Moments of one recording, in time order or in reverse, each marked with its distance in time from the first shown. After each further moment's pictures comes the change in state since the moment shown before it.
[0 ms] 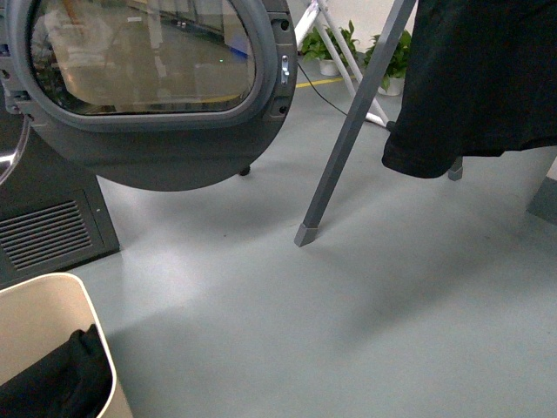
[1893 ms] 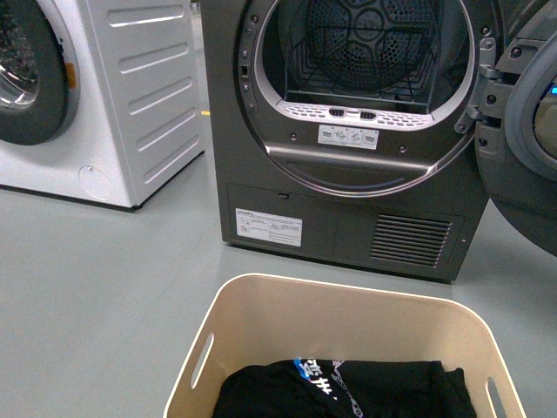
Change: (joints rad) left arm 0.093 0.188 0.049 -0.034 0.013 -0.061; right arm -0.019 0.033 0.027 -0.072 -0.056 0.034
